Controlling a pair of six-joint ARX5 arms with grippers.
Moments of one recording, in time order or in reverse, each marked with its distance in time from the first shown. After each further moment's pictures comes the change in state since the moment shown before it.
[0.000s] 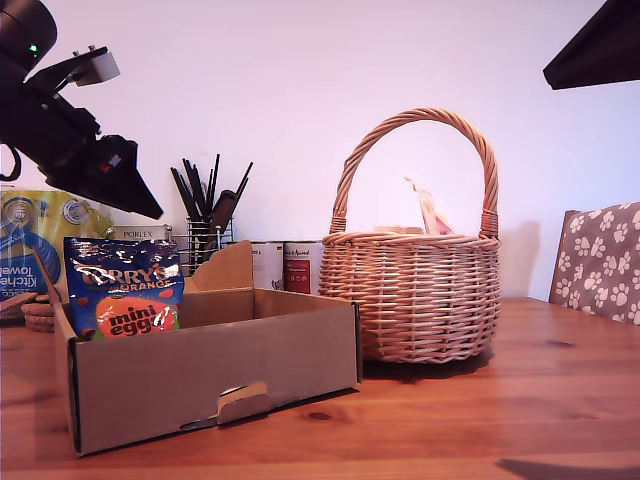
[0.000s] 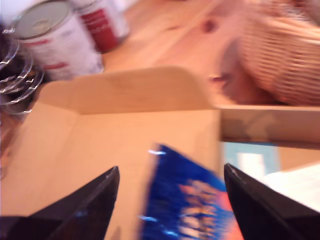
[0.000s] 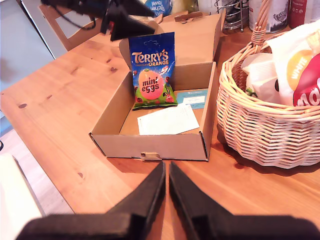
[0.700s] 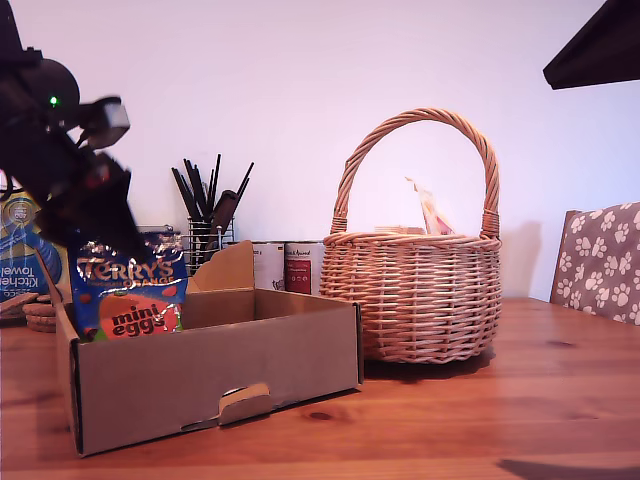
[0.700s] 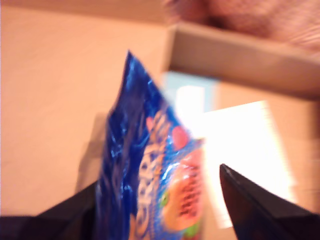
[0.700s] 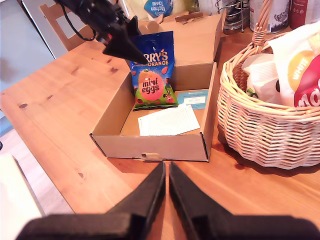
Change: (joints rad) left arm -0.007 0.155 0.207 -0.506 0.140 0.026; right arm 0.000 0.000 0.000 0.001 0.000 0.000
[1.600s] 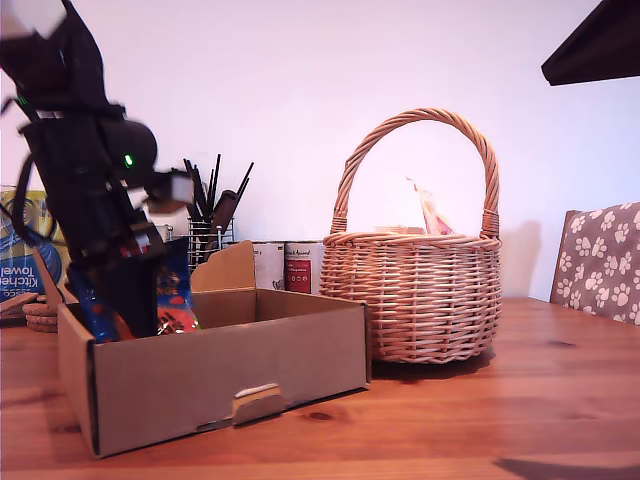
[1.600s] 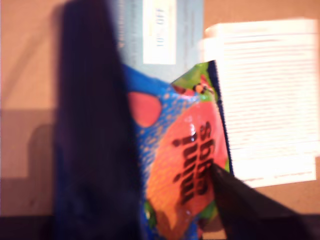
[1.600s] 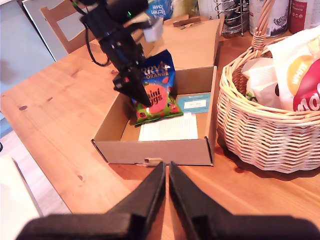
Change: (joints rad) left arm -0.175 0.163 0.042 -0.123 -0.305 -0.005; right arm 0.000 0.000 0.000 0.012 0.000 0.000
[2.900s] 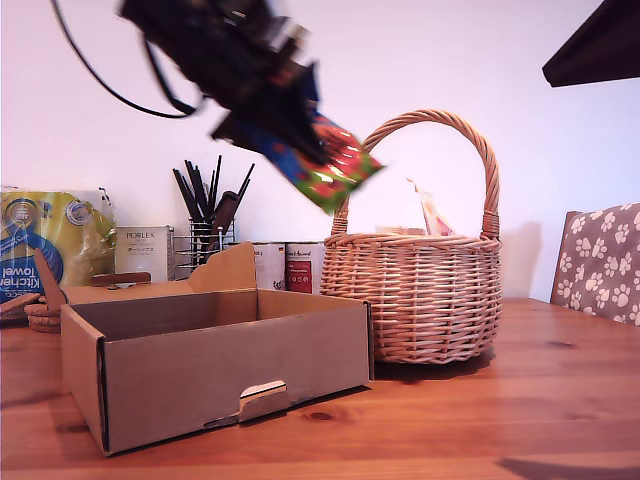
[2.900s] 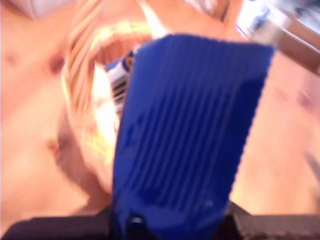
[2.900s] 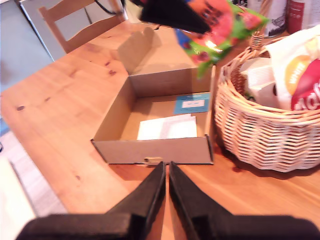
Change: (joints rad) left arm -0.267 -0.147 0.134 0.398 0.137 -0.417; right arm 0.000 0.000 0.000 0.000 0.025 0.000
